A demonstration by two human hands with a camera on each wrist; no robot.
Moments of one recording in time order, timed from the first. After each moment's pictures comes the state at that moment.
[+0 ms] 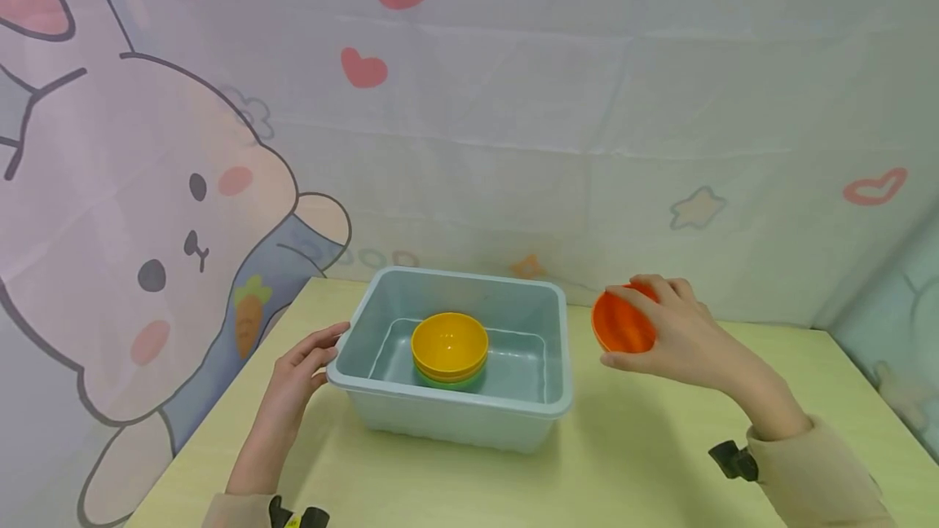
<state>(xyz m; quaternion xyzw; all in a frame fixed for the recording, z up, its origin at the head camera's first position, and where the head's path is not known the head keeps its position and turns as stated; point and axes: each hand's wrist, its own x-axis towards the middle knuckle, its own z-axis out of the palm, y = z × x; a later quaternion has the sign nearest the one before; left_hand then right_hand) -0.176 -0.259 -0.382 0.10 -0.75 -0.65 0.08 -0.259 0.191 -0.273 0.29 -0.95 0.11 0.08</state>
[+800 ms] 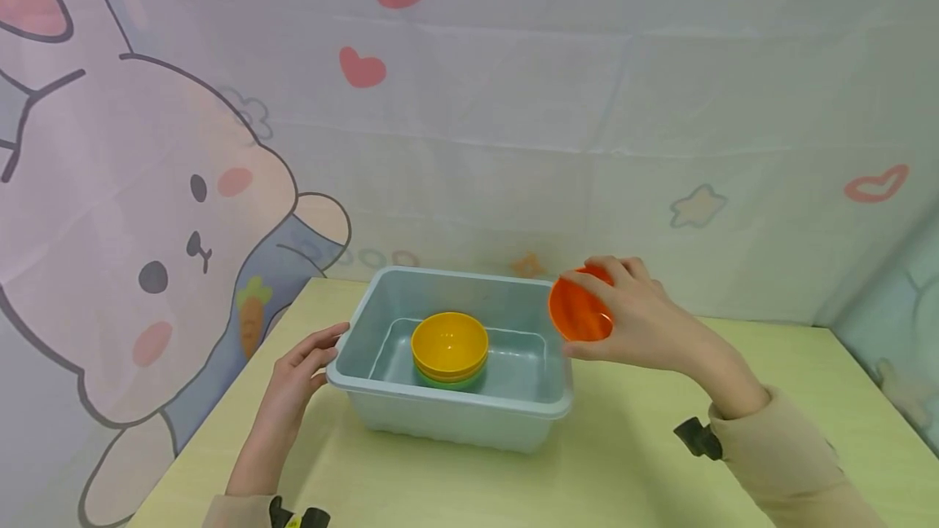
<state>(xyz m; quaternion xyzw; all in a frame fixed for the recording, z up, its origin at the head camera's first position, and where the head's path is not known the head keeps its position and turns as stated) -0.174 -0.258 -0.378 0.11 -0.74 -0.66 0.07 -0.257 0.149 -0.250 0.35 -0.93 0.11 0.08</state>
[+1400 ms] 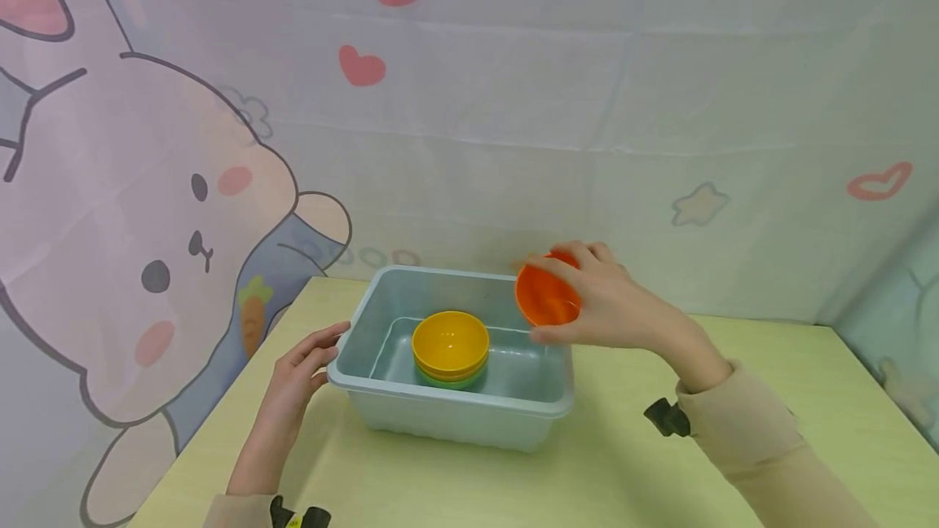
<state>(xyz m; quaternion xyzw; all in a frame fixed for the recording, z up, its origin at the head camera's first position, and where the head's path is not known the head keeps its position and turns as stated) -0.172 -0.263 -0.380 0.10 -0.74 -0.66 0.07 -0.257 0.114 -0.237 0.36 -0.92 0.14 0.05</state>
